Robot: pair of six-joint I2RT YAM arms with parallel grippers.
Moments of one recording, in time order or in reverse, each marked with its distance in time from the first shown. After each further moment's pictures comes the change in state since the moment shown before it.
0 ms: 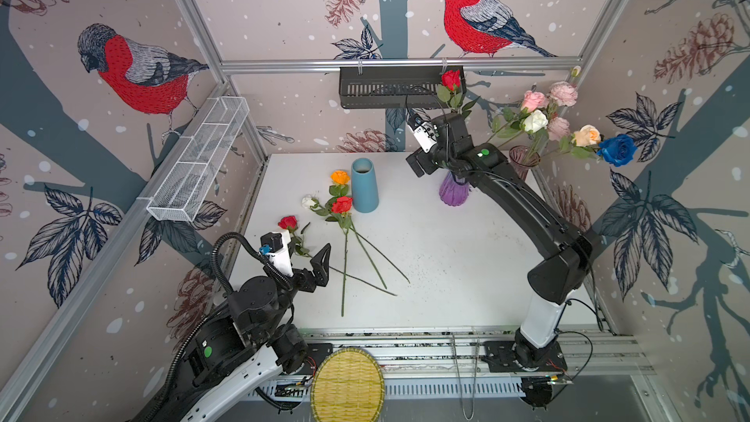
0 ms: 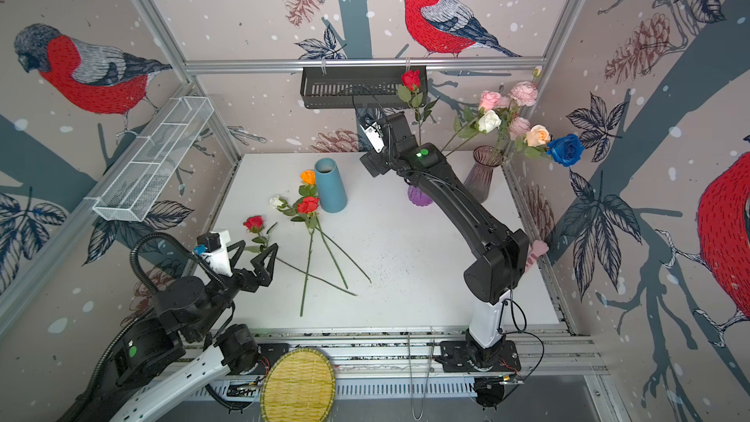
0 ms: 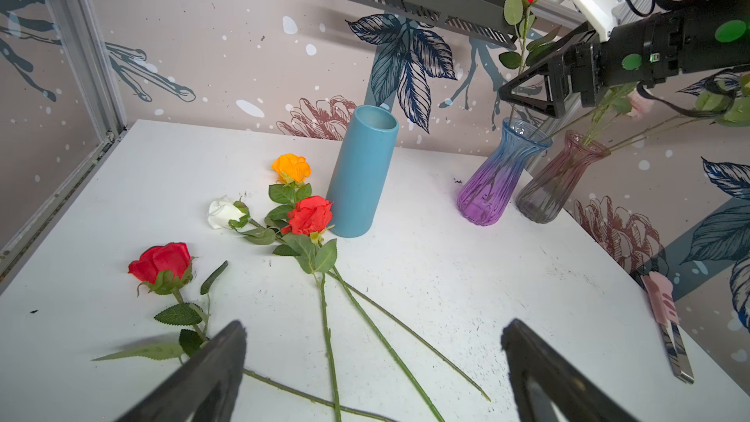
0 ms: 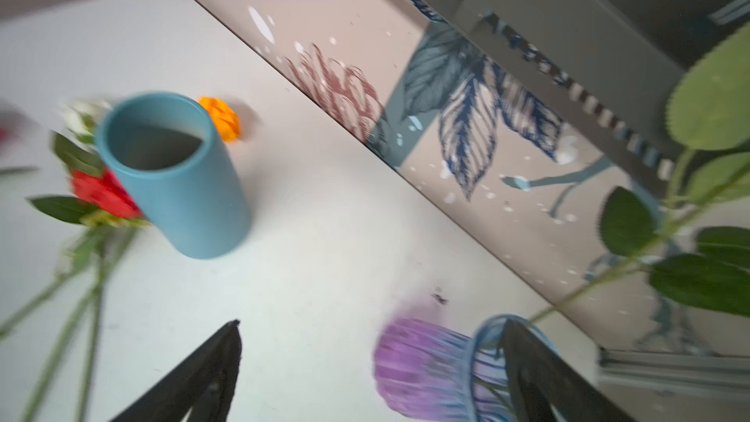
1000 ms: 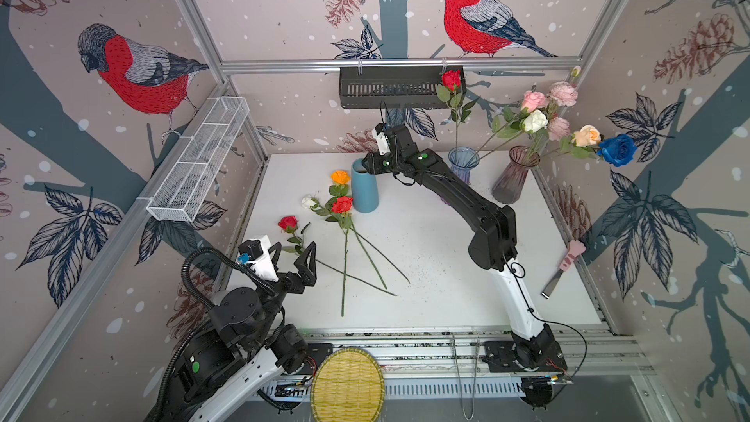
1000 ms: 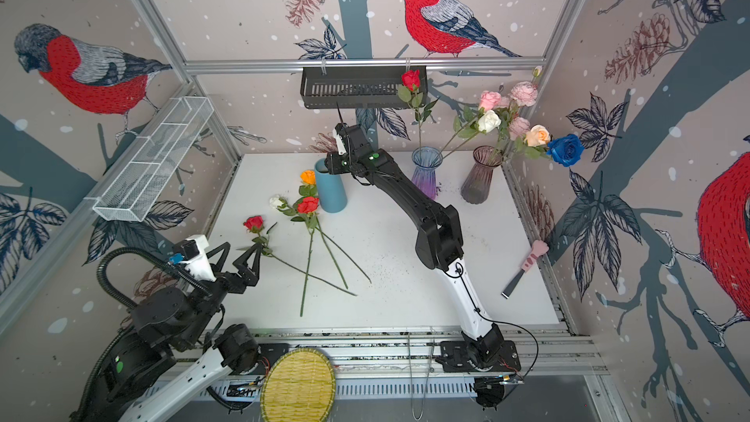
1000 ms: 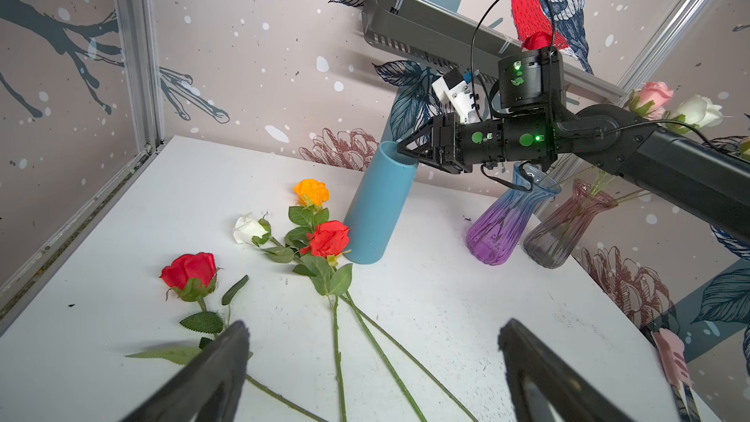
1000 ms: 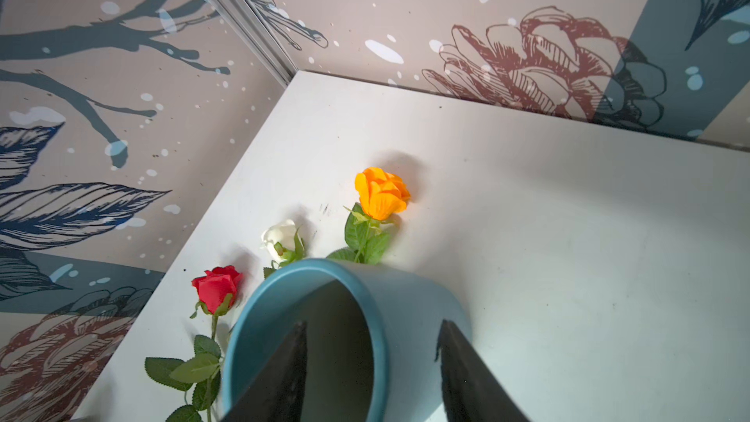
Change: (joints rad) left arm 0.047 -0.102 -0.002 0.000 -0.026 0.001; right arm 0.076 0.539 0.434 0.073 -0.259 0.528
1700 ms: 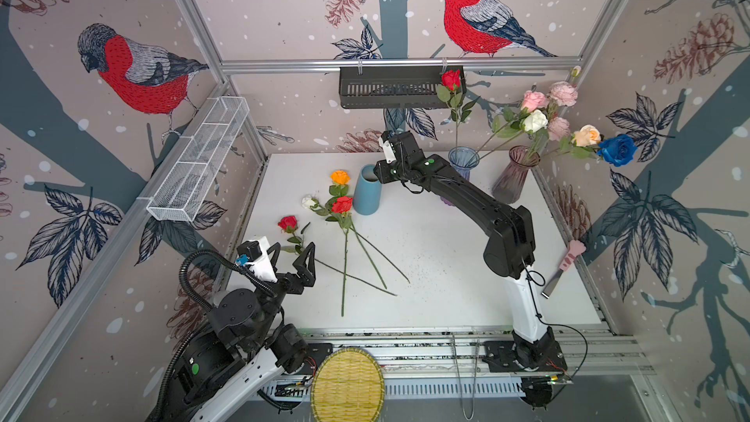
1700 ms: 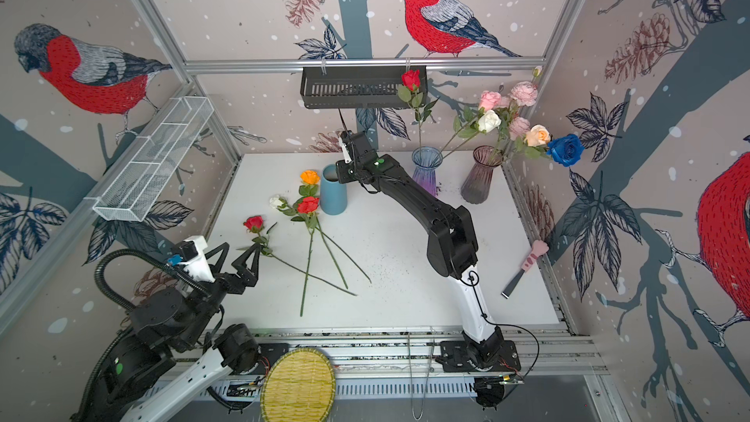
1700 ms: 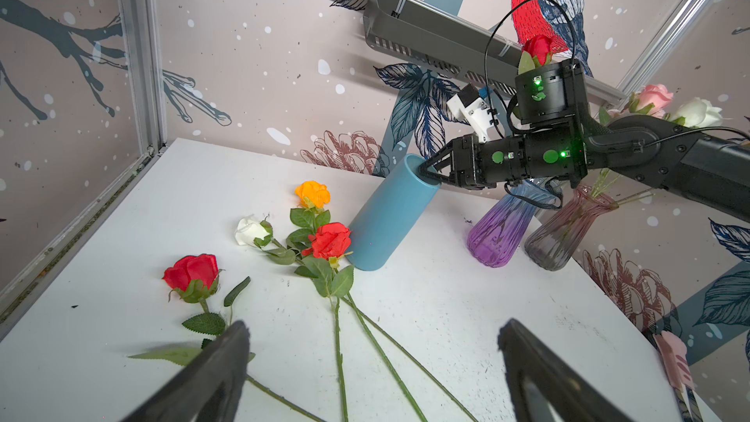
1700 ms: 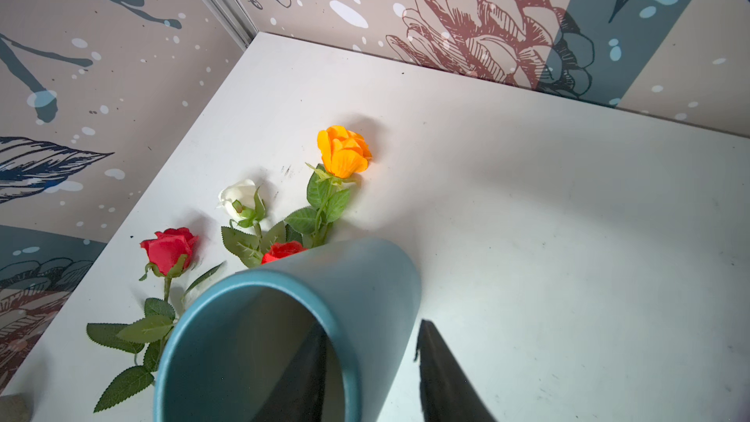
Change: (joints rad) left arm 0.009 -0.017 -0.005 0.002 0.003 0.008; right arm 0.012 -0.185 -0.279 0.020 0.078 -0.078
